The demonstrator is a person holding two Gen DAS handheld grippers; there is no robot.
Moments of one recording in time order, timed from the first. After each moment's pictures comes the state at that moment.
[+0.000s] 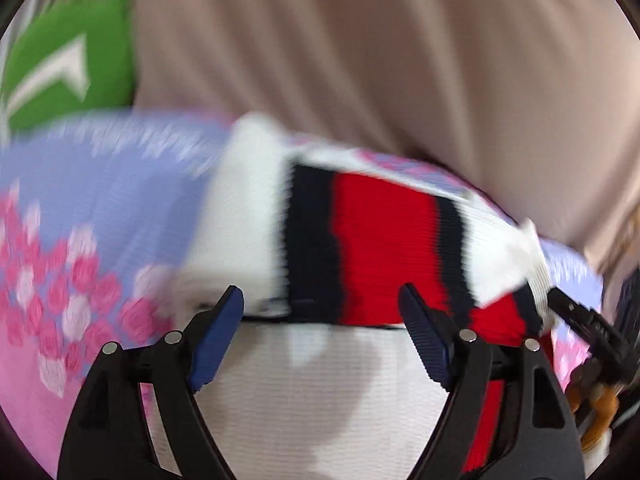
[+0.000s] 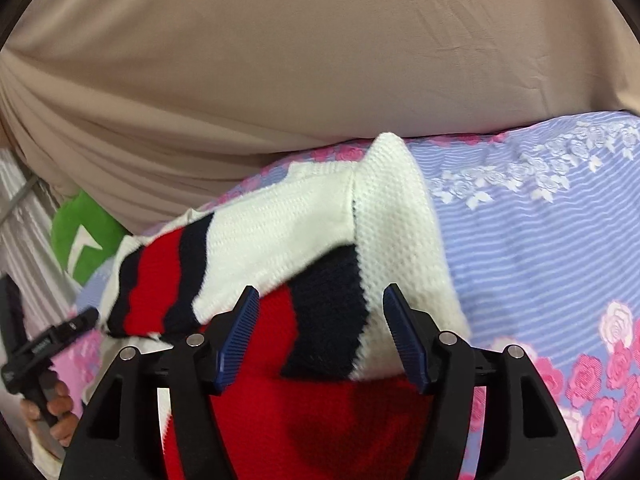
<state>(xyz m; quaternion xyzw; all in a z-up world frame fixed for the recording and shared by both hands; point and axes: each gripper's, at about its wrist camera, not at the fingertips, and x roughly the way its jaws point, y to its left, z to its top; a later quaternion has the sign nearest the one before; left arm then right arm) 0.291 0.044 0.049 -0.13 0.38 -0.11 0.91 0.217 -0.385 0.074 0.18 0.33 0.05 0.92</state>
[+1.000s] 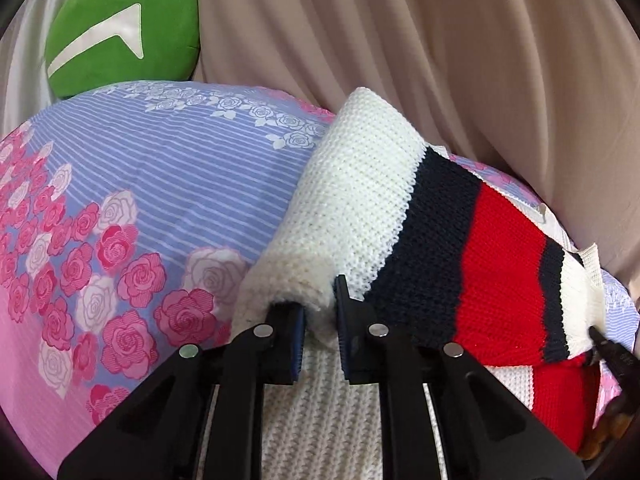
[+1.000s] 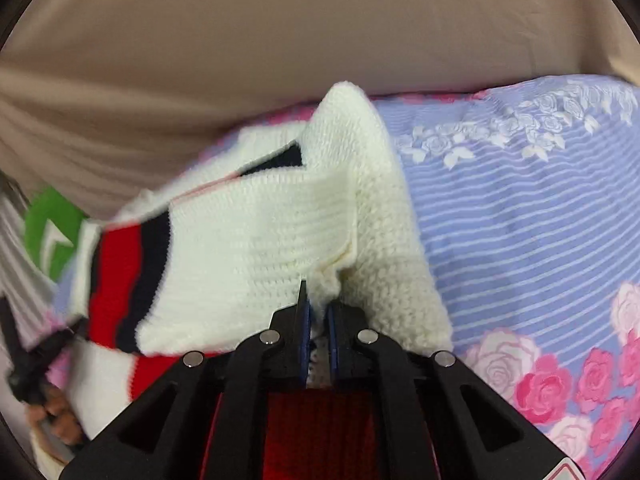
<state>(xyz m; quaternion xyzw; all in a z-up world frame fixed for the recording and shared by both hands) 0.291 0.063 0.016 -0.12 0.37 -0.02 0.92 0.209 -0.395 0.065 0.19 0.35 0.01 0.92</state>
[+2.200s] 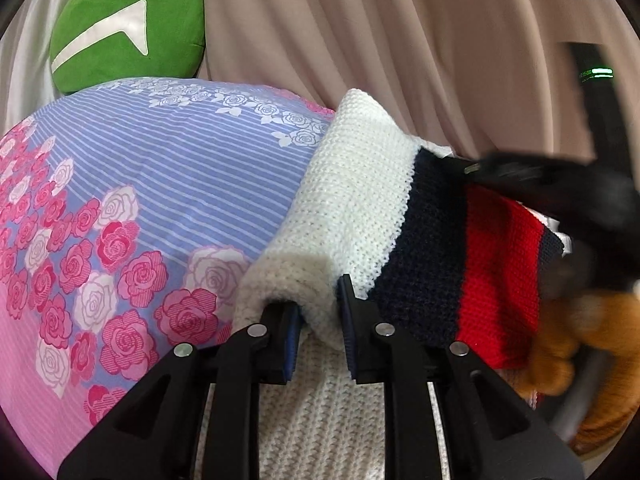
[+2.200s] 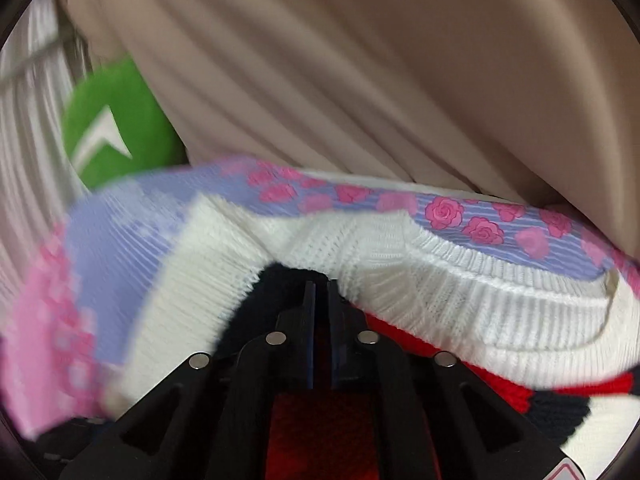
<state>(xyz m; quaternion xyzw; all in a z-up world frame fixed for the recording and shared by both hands) 0.299 0.070 0.011 -0.13 0.37 -0.02 0.92 0.345 -0.129 0.105 0.01 0.37 0.19 0.91</state>
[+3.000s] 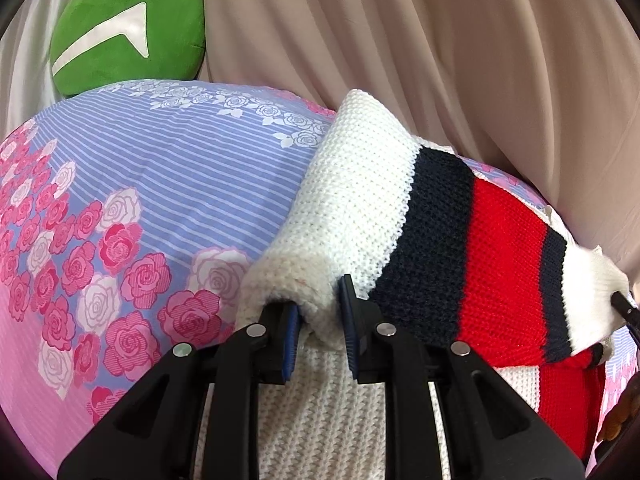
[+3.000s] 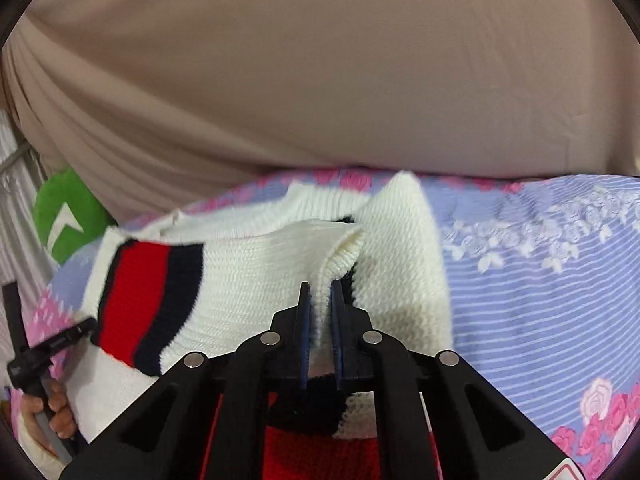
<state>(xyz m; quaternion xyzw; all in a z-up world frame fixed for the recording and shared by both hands) 0.298 0.067 0.014 -0.12 0.38 -0.01 0.92 0.223 -0.378 0.100 0.11 0.32 0.02 0.94</state>
